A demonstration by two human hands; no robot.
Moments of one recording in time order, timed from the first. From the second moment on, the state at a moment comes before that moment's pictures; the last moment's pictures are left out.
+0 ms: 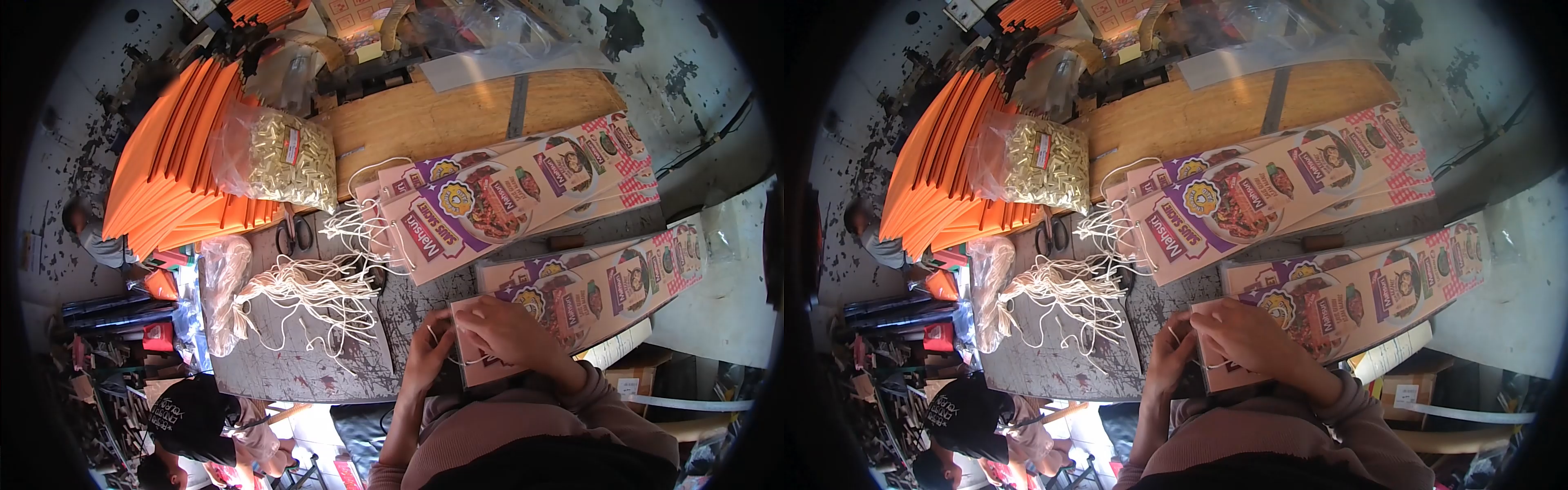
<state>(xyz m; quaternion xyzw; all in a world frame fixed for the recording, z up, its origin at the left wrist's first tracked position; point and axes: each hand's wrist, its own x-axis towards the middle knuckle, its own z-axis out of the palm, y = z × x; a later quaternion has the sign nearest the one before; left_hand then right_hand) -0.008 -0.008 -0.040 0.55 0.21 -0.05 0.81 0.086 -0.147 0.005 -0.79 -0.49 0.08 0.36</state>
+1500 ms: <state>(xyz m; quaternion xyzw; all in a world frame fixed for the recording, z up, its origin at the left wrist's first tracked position) 0.000 -0.017 -0.041 0.62 0.20 0.01 0.76 0.089 -0.151 0.006 -0.78 -0.47 0.09 0.40</state>
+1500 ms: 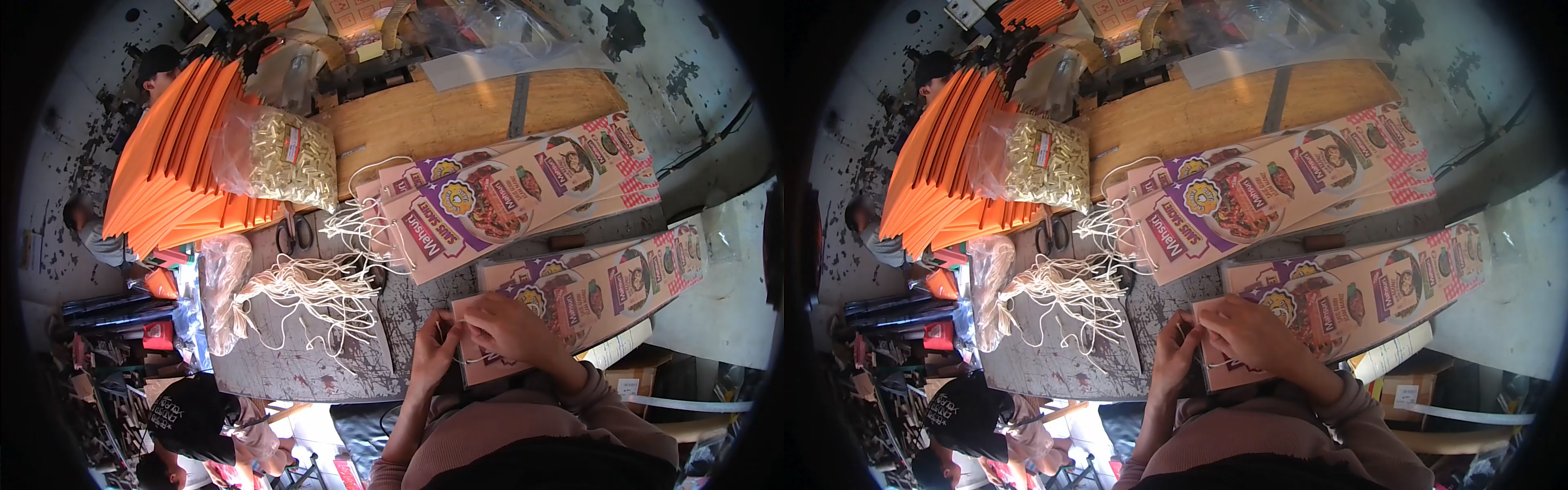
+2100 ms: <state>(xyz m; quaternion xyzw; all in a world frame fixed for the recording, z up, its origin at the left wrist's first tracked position) -0.017 -0.009 -0.045 0.45 0.24 -0.08 0.86 0.088 -0.152 0.003 -0.79 -0.48 0.10 0.35</state>
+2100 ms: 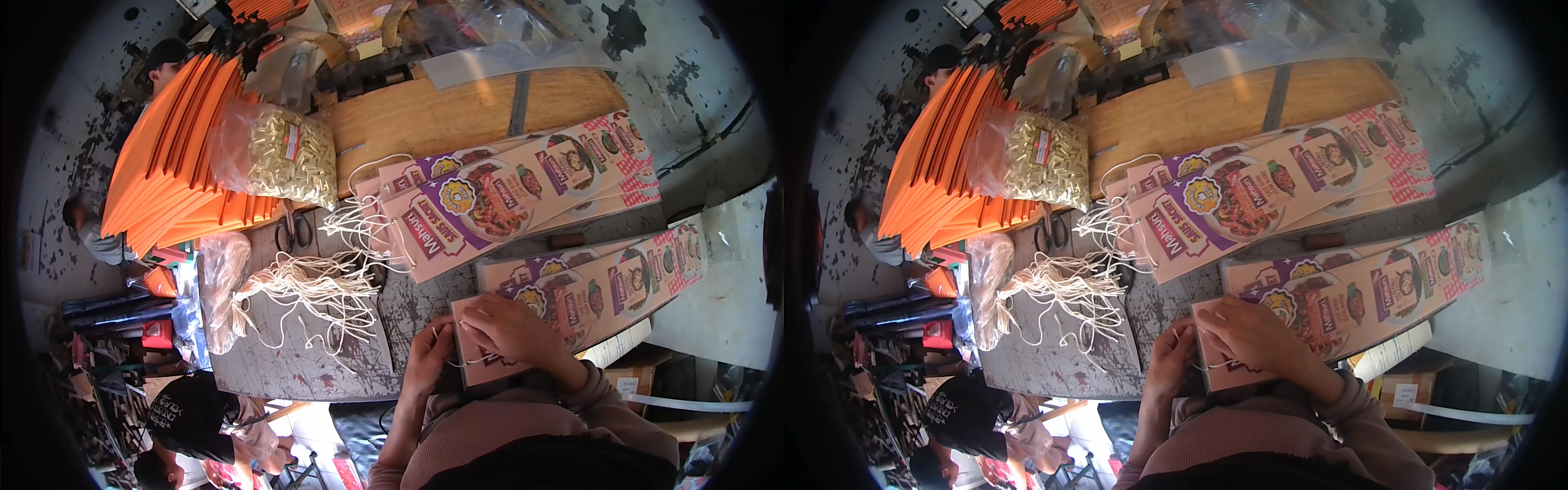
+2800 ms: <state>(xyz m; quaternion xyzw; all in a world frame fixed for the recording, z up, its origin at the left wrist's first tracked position) -0.004 -0.021 -0.034 0.61 0.20 0.03 0.77 0.088 -0.149 0.003 -0.80 -0.48 0.08 0.37</state>
